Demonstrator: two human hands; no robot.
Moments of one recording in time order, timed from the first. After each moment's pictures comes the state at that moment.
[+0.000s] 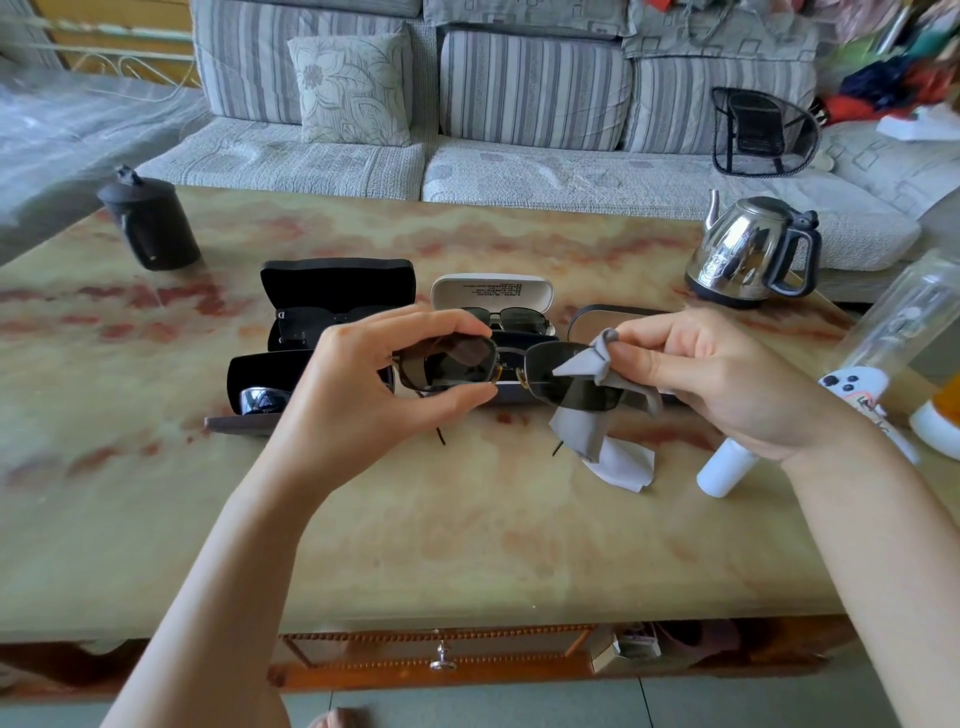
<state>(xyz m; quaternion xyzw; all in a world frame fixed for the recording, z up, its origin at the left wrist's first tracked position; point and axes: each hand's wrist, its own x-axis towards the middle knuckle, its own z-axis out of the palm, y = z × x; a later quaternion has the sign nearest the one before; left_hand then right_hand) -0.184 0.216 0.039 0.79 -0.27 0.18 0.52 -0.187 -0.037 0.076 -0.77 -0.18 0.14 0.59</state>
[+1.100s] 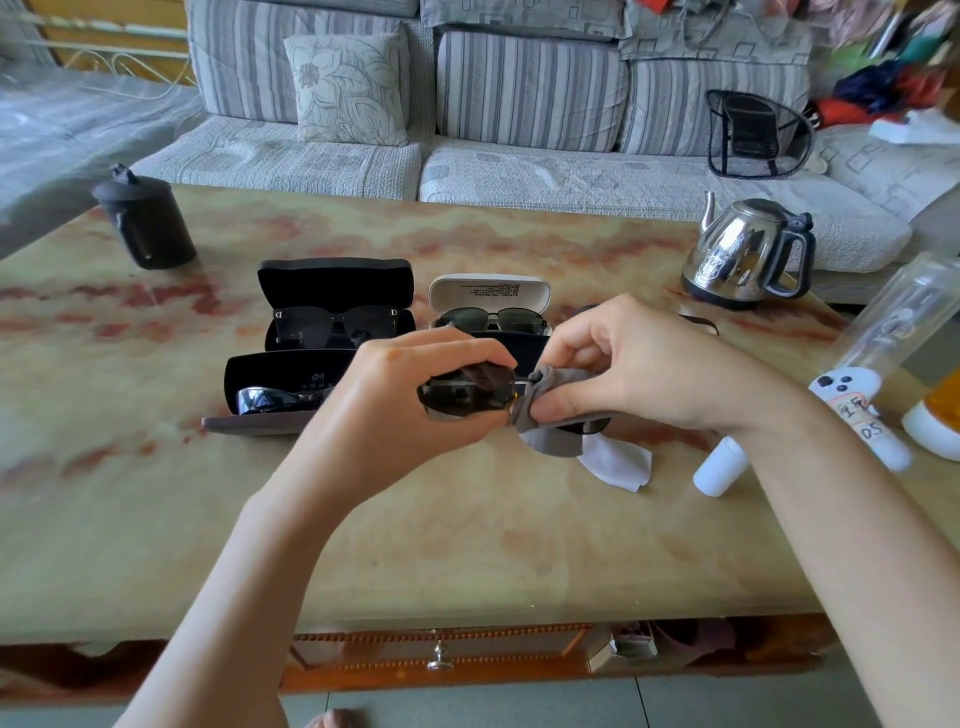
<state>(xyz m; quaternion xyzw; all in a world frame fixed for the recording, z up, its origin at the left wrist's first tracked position) -0.186 0.207 0.035 0.83 -0.32 0.20 0.42 -0.179 0.000 0.090 -0.89 -0.18 0.12 0.39</state>
